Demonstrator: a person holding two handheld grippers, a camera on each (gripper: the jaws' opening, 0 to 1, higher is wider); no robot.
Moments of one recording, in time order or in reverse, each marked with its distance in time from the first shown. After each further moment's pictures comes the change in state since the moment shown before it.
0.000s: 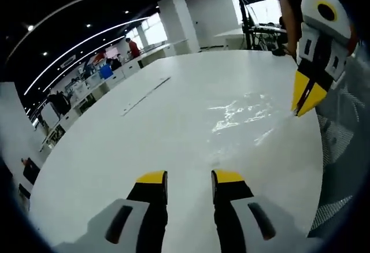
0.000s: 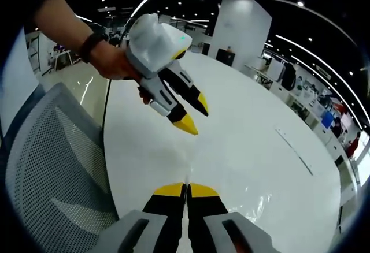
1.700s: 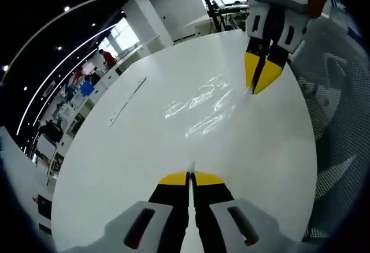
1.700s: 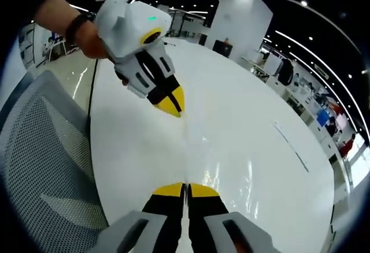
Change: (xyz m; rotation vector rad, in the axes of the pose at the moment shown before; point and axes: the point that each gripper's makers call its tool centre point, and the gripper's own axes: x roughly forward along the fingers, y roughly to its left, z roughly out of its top) left arm -0.018 -0.018 -0.014 0.208 0.060 -0.064; right arm 0.022 -0.013 -0.016 -0.006 0.097 -0.063
